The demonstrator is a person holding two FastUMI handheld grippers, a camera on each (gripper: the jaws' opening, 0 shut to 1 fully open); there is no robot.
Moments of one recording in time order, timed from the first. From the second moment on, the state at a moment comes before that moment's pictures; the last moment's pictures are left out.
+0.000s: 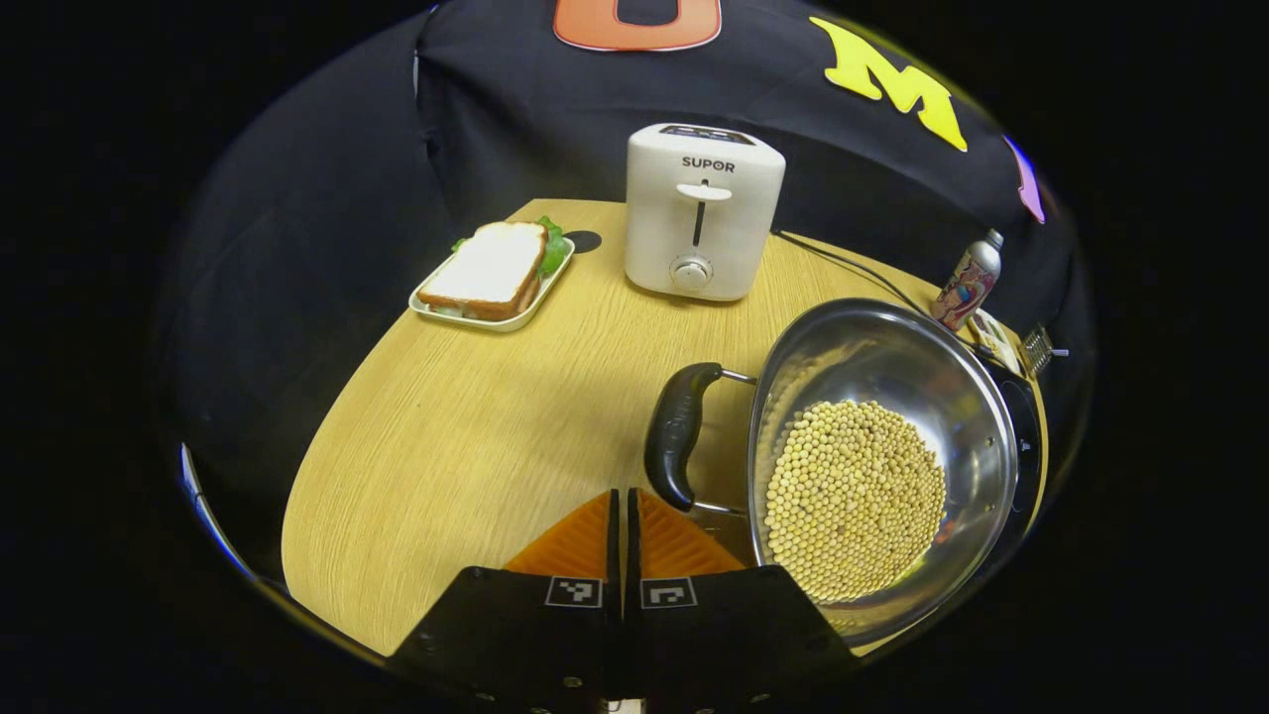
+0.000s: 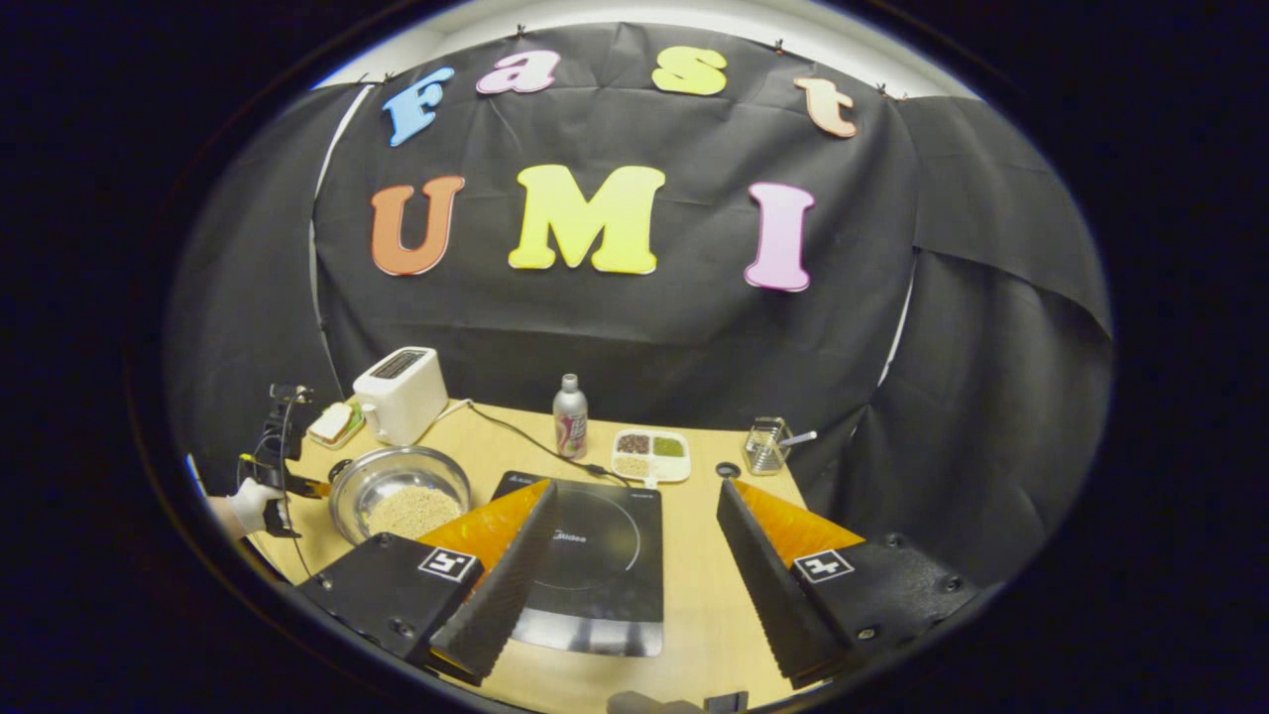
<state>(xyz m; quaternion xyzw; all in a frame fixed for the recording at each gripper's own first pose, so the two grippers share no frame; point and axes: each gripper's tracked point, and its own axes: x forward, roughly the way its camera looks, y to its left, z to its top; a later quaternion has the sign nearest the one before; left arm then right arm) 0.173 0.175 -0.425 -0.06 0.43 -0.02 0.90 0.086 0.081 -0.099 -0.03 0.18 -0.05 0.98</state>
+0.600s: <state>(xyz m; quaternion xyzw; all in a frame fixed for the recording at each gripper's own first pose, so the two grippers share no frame) 0.158 0.199 -0.374 -0.03 0.38 -0.05 0.92 0.145 0.173 -0.204 0.01 0.29 0.06 0.96</state>
